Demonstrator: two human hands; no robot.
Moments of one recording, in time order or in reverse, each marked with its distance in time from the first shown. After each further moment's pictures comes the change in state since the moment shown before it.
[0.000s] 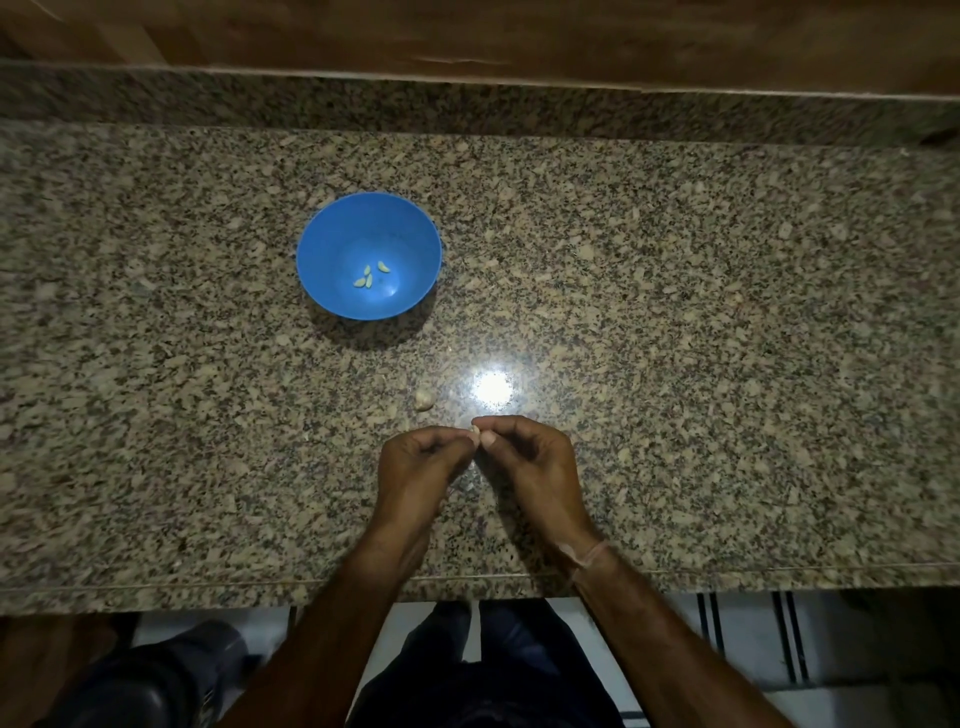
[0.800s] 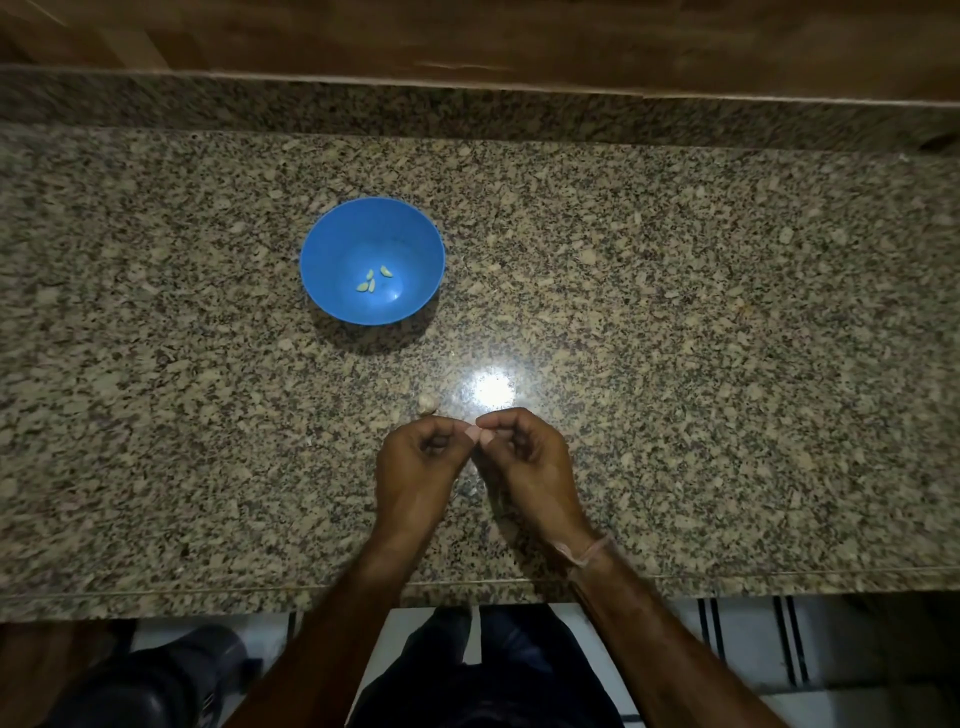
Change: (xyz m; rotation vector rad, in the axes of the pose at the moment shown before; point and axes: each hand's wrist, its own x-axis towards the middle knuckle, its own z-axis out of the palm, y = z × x) left_hand 0.004 0.008 -0.003 0.266 0.072 0.199; right_hand 0.005 -0.005 0.008 -0.164 0.030 -0.095
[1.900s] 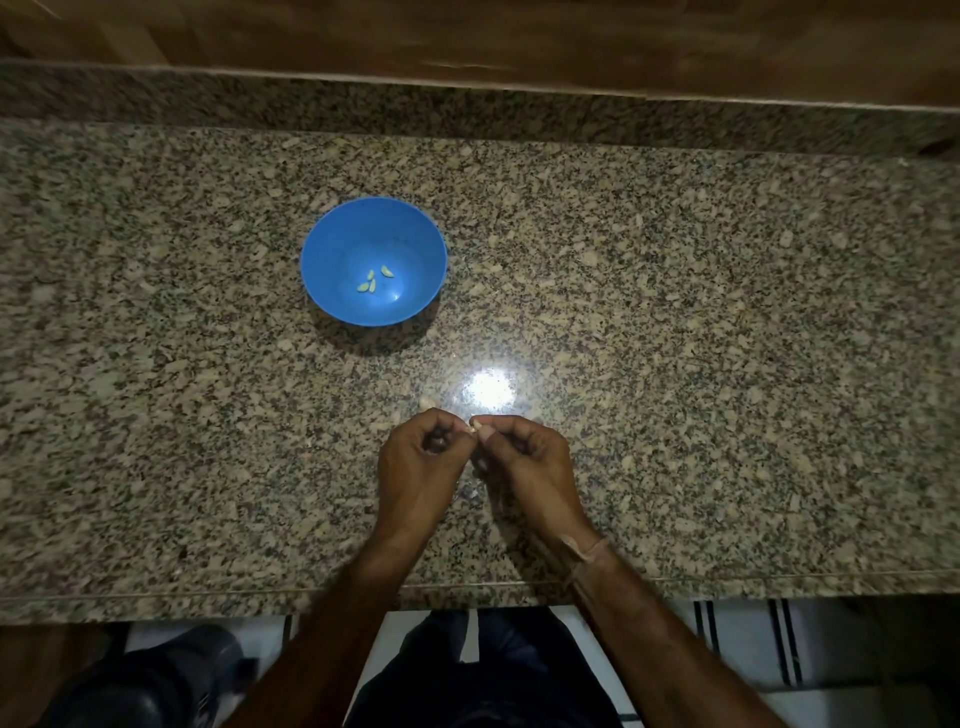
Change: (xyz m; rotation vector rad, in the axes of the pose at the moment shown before) left_hand 0.004 -0.002 0.001 0.052 0.012 0.031; right_hand 0.001 -0.001 0.011 0.250 0.039 0.208
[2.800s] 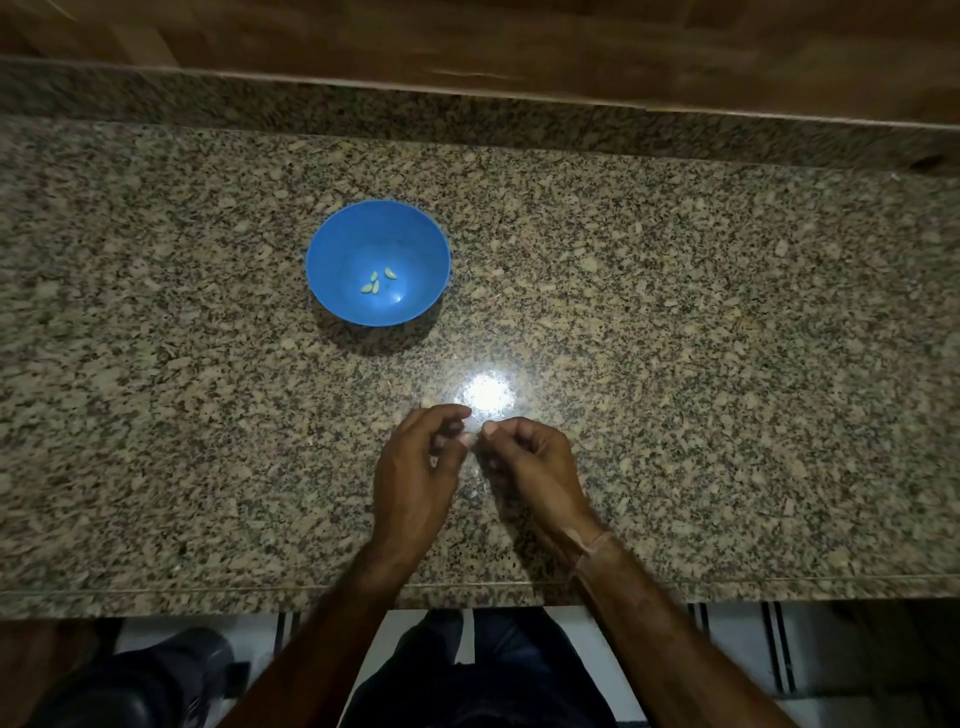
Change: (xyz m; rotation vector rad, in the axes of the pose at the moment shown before) left_hand -0.005 -0.010 -0.007 0.185 0.035 0.284; right_hand -0.005 -0.018 -0.004 -0.087 -0.029 -0.014
